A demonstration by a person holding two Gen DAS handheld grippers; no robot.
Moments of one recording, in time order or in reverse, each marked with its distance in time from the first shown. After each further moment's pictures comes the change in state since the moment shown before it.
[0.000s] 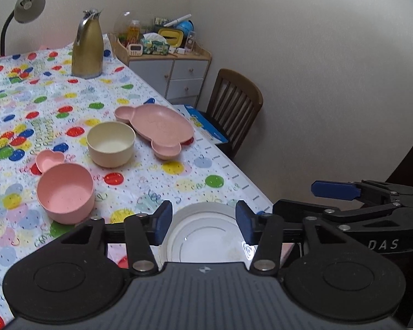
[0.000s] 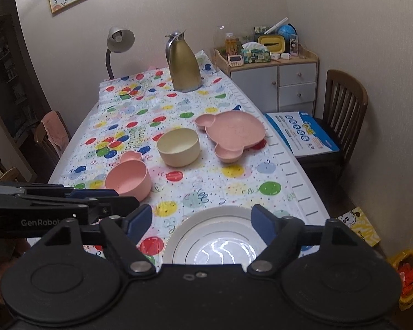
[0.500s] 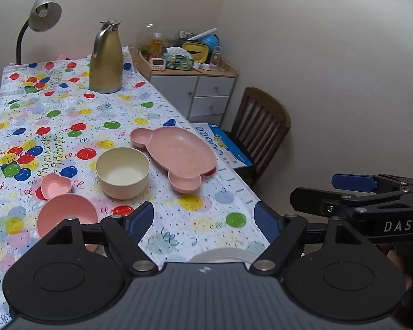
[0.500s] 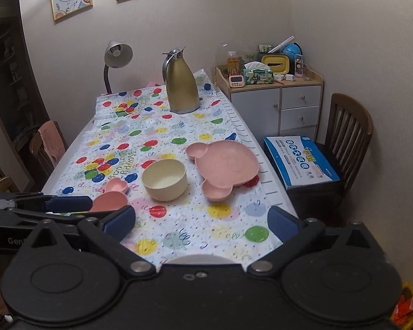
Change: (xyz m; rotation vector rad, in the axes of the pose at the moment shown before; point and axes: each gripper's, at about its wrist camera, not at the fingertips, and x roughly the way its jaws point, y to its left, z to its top) left arm 0.057 0.002 0.046 -0.058 -0.062 0.112; right arm 0.044 -0.041 0.057 -0.054 -0.039 0.014
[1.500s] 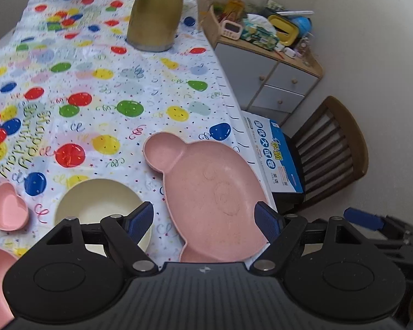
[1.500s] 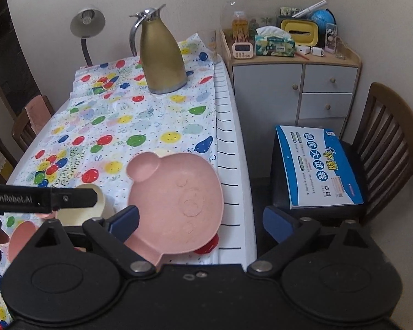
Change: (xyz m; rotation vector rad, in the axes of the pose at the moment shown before) left arm 0.232 0.054 0.119 -0.357 0.175 0.182; right arm 0.226 -0.133 0.108 -0.068 0.193 0.113
